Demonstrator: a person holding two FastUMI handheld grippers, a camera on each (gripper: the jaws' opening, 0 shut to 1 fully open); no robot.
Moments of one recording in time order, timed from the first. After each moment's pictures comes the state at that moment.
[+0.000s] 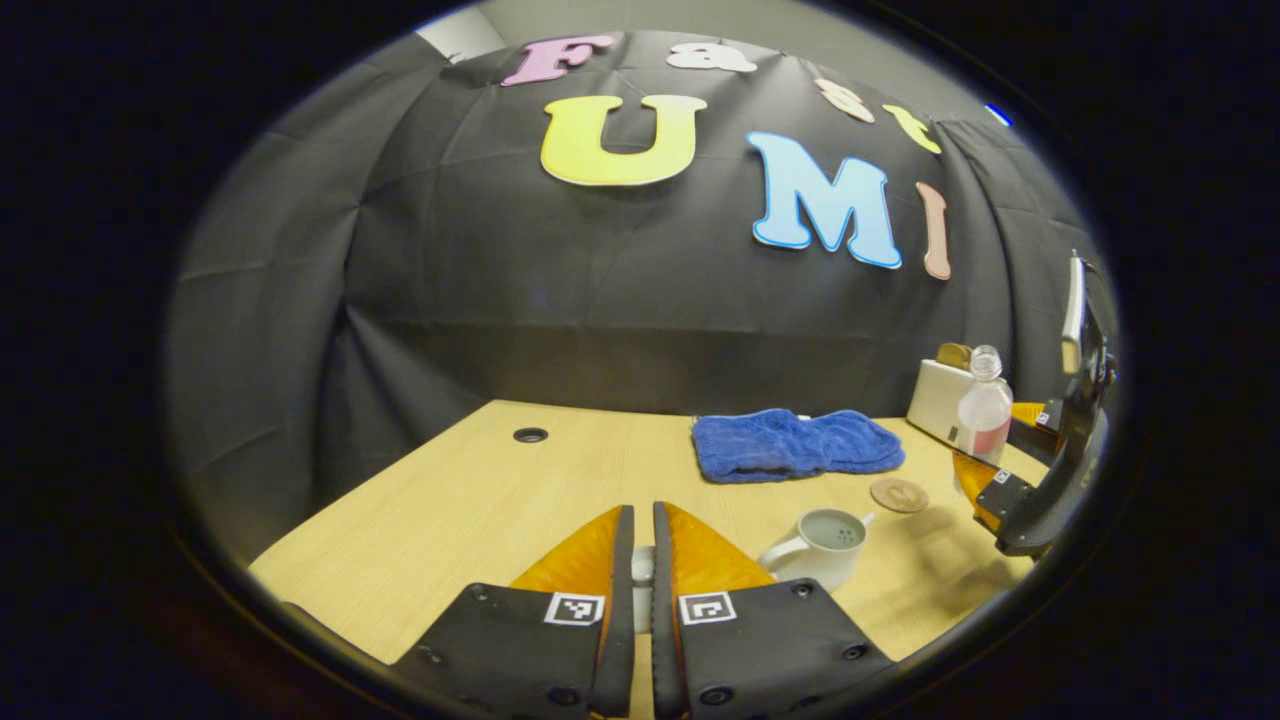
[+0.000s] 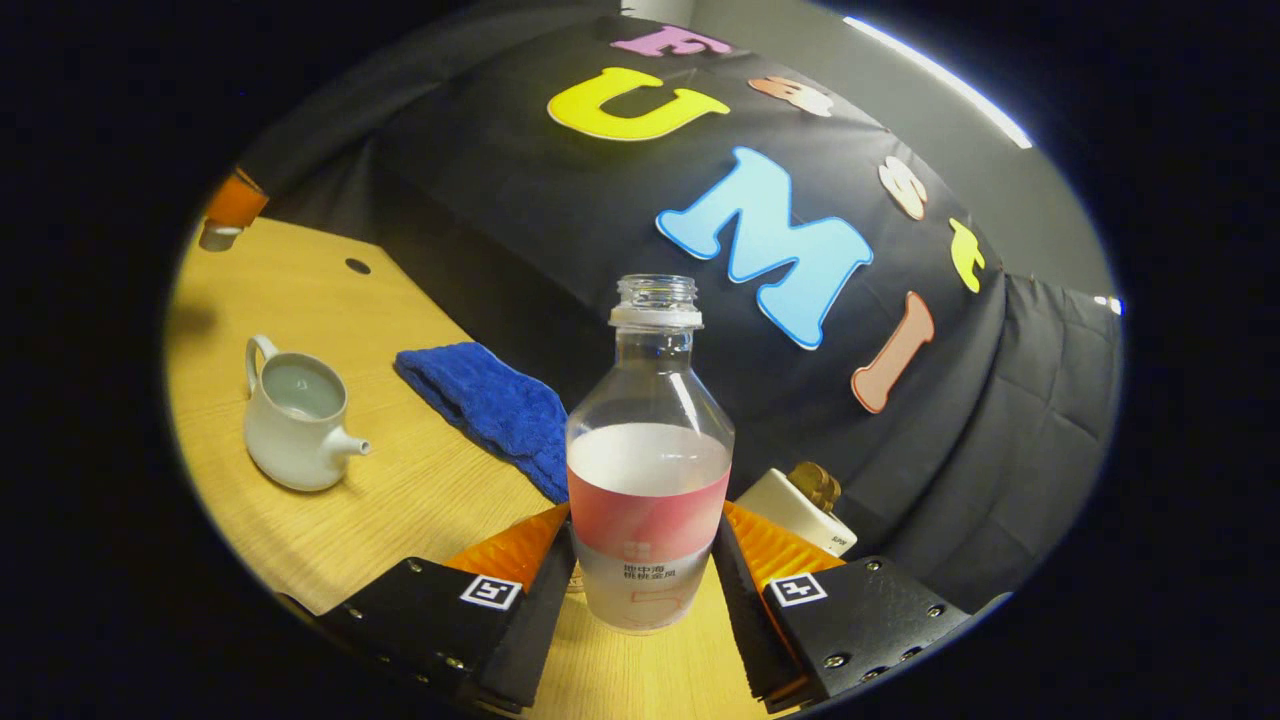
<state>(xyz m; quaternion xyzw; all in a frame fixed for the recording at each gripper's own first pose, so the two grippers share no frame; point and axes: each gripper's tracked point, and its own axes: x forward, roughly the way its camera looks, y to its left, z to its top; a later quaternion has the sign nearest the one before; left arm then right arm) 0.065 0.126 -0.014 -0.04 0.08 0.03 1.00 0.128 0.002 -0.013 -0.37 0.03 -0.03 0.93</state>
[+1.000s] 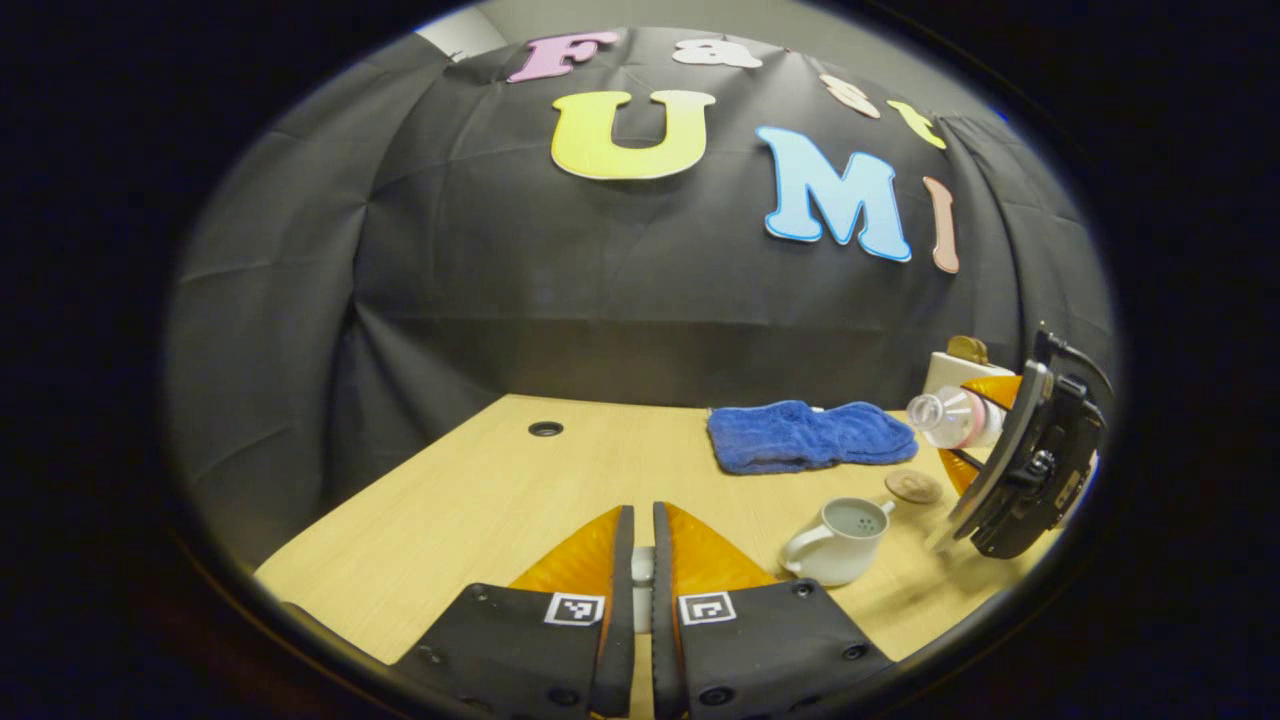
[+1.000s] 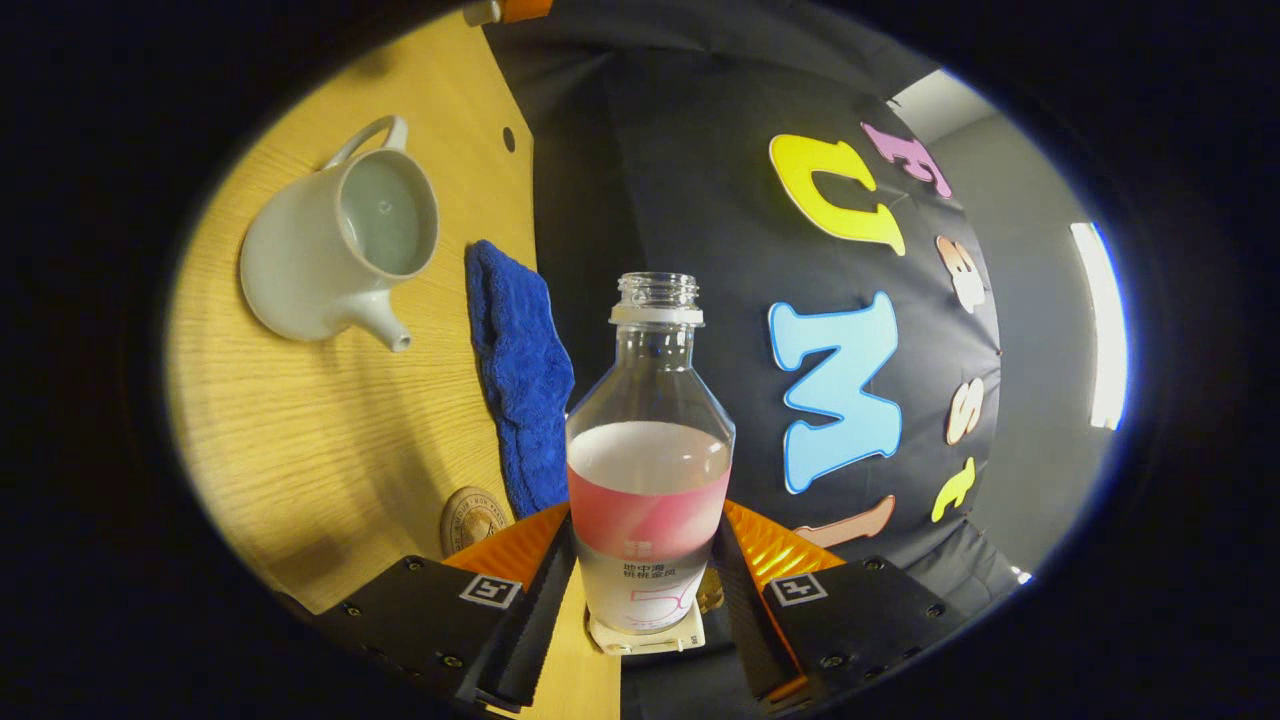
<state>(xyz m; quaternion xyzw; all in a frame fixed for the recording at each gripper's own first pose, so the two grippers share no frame) 0.061 0.141 -0.025 -0.04 0.09 0.04 0.99 0.150 0.034 -0.016 -0.65 -0.01 -0.03 0.76</state>
